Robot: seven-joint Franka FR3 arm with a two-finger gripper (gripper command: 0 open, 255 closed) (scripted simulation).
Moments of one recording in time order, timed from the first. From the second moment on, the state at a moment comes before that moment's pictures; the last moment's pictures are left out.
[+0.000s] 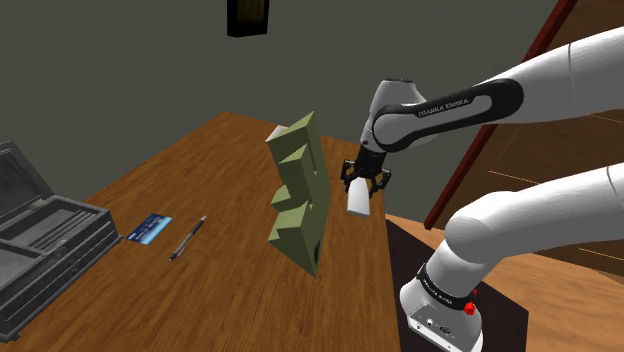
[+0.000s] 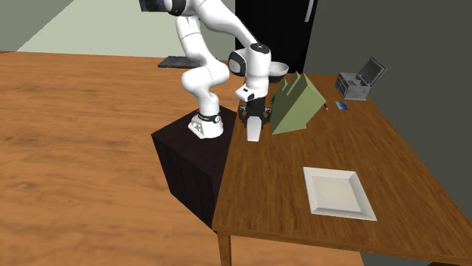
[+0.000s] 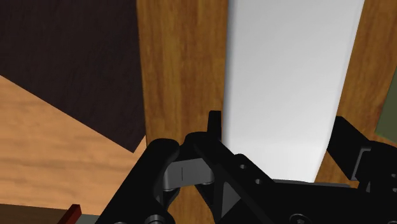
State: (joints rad) arm -0.23 -0.63 0.16 -2.87 0.12 2.23 0.83
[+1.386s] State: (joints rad) arm -0.10 -0.68 0.34 -2.72 0.24 2.04 1.06
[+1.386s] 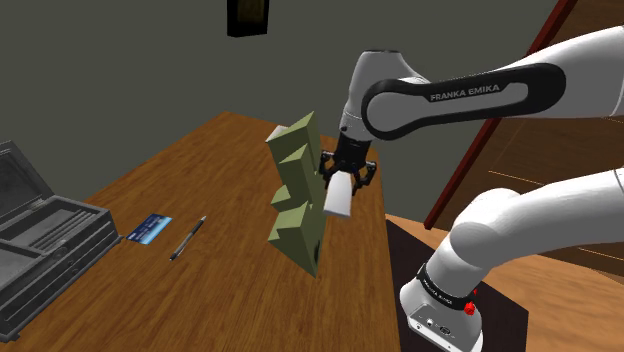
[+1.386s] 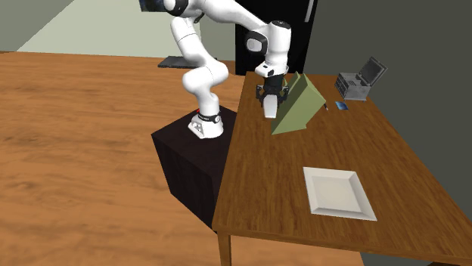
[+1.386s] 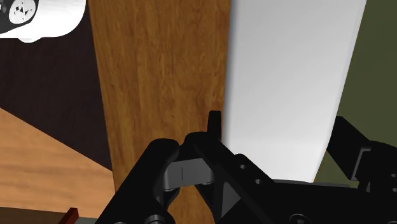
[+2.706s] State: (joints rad) arm 0.00 -0.20 0.76 -2.28 0.16 2.12 1.68
